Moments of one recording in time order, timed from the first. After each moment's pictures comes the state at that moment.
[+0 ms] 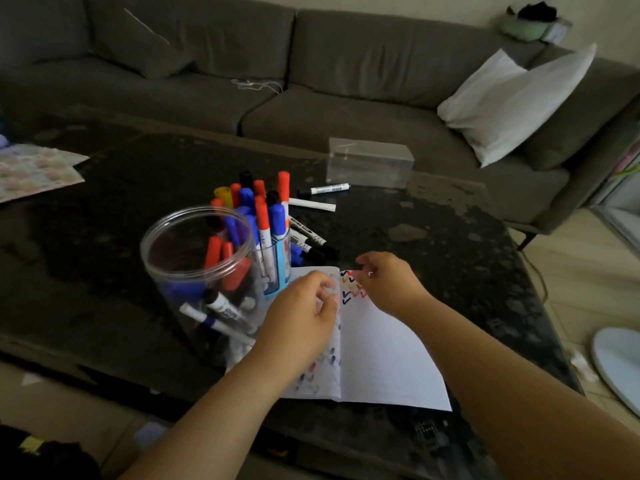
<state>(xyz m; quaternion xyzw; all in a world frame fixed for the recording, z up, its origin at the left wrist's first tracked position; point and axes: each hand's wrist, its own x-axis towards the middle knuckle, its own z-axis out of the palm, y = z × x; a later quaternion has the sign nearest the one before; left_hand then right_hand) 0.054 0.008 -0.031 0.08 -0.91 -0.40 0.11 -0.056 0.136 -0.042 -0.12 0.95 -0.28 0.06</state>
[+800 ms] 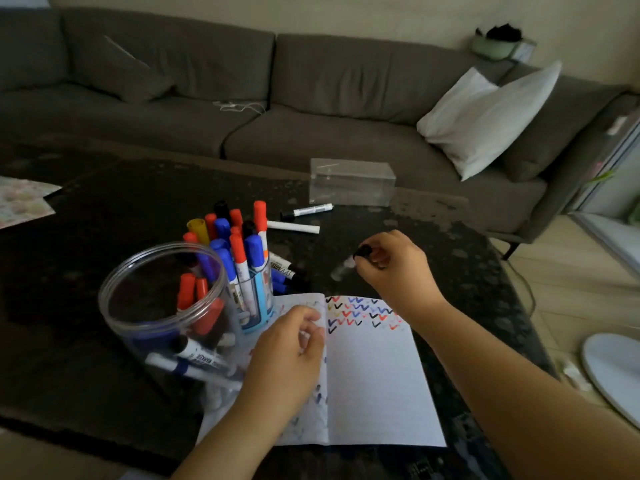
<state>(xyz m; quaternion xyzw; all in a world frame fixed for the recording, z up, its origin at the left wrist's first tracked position) 0.048 0.012 -0.041 0.10 -0.88 -0.45 0.09 -0.072 0.153 -0.007 -0.16 0.91 -0.36 -0.10</state>
